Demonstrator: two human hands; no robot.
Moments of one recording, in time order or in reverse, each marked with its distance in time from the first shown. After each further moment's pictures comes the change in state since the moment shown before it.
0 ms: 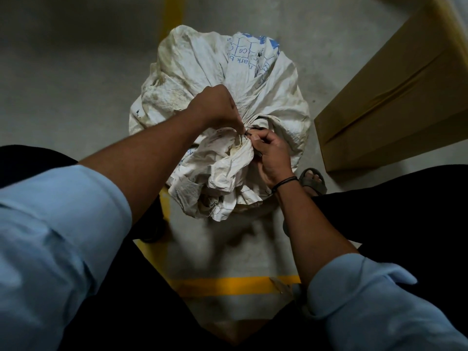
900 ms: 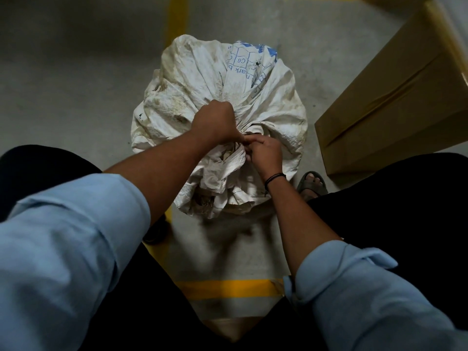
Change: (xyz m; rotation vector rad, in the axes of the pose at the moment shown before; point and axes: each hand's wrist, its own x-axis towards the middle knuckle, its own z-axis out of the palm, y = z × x) left_hand -0.020 0.006 0.023 0.151 0.099 -0.023; right_hand 0.000 -0.006 0.014 -0.414 0.128 0.025
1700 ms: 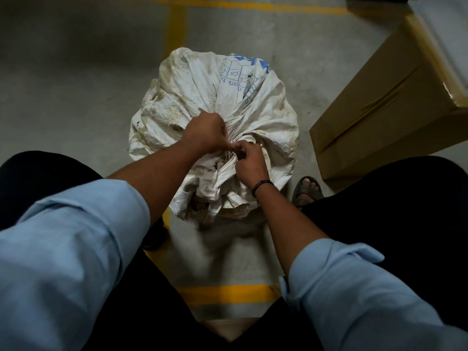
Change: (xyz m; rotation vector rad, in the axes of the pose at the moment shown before) left_hand -0.003 -0.022 0.008 -0.046 0.035 0.036; right_hand -0.007 0.014 0.008 -0.452 -0.056 -0.224
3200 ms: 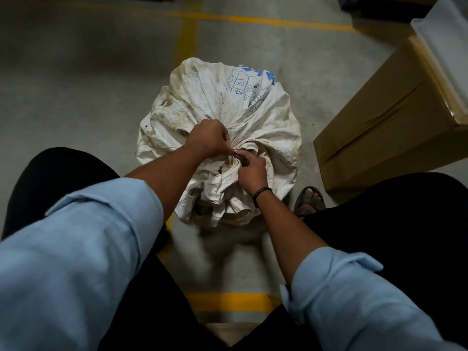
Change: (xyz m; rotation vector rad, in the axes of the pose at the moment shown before) left_hand -0.005 -0.007 -0.005 -0.056 0.012 -0.057; right_hand -0.003 -0.002 0.015 0.082 0.030 0.146
